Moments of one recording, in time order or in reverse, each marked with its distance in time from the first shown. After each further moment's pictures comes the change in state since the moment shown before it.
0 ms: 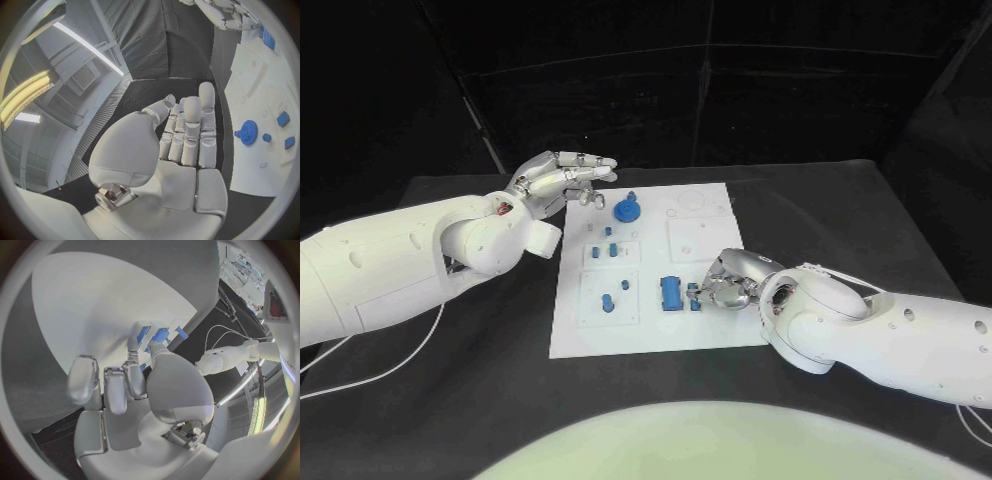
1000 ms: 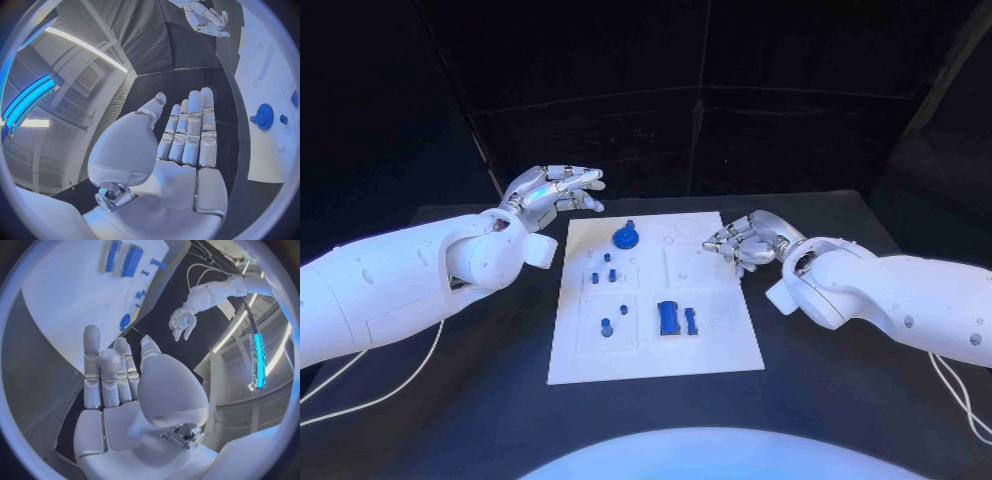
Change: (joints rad) left arm 0.000 0.050 0.000 -0.109 0.021 -0.045 0.076; left_hand -0.033 0.009 -0.169 0.083 0.000 -0.030 0.002 0.023 -0.002 -0.054 0.014 0.005 -0.016 -0.179 0.043 -0.404 -0.221 0.000 -0.165 0.045 -0.260 -0.203; right arm 0.128 0.005 0.005 -0.267 0.726 -0.084 0.576; right_hand 0.187 0.063 -0.088 -0.075 -0.267 -0.182 0.093 -0.131 -0.057 -0.395 0.084 -0.735 -0.455 -0.162 0.071 -0.624 -0.537 0.086 -0.317 0.064 -0.515 -0.642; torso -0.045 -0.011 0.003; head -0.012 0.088
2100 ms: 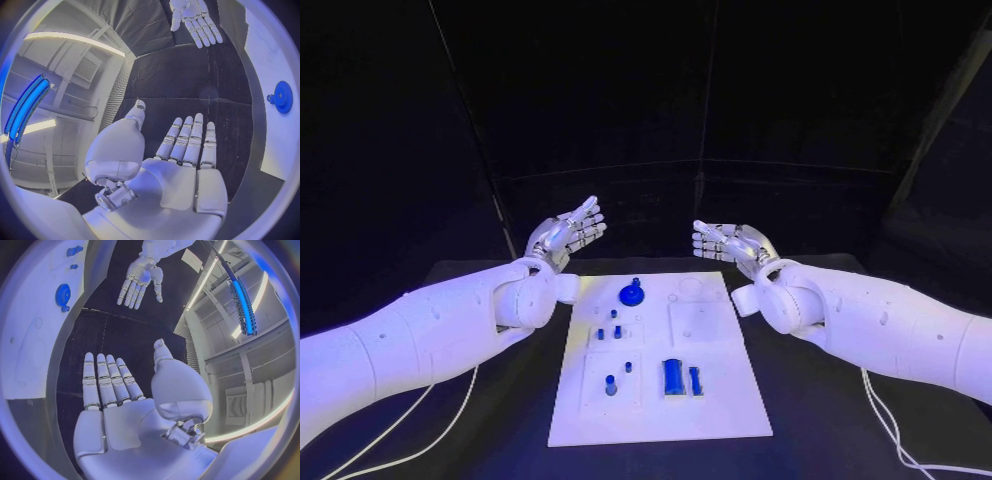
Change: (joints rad) left arm -0.044 0.142 0.021 -0.165 0.120 -0.154 0.054; left_hand -0.411 0.006 -0.172 0.025 -0.042 -0.327 -0.075 -0.182 -0.054 -0.376 0.005 -0.272 -0.056 -0.379 0.045 -0.585 -0.232 -0.038 -0.616 0.018 -0.234 -0.458; right arm 0.013 0.276 0.023 -0.405 0.537 0.190 0.387; right_hand -0.422 0.014 -0.011 -0.208 -0.093 -0.364 -0.003 -0.075 -0.303 -0.395 0.050 -0.498 -0.818 -0.600 0.089 -0.854 -0.736 -0.040 -0.448 0.078 -0.733 -0.498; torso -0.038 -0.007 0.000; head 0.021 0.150
